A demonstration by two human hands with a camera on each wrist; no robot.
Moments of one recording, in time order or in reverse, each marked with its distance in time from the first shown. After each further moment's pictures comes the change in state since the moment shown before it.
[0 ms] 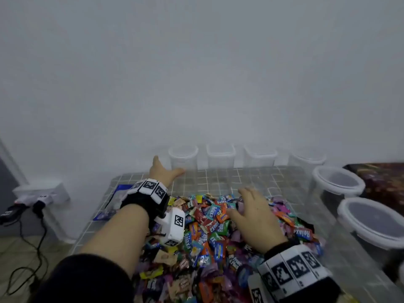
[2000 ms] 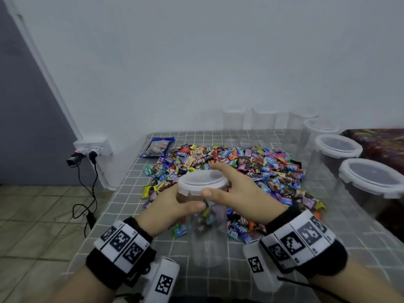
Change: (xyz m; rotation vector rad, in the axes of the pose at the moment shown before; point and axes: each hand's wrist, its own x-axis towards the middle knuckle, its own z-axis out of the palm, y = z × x) left_hand -0.308 -0.057 -0.081 -0.313 -0.536 0.394; right_hand -0.172 -0.067 -0.029 0.472 -0.357 -0.255
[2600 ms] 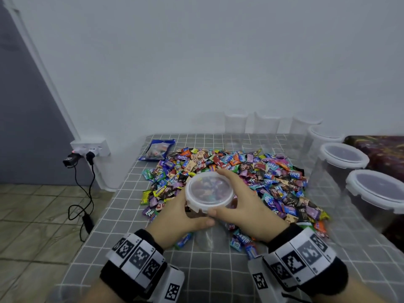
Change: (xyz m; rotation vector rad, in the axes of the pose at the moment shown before) left_hand 0.010 -0.031 0.001 0.095 0.100 -0.042; right_hand 0.007 0.022 0.008 0.099 0.055 -0.023
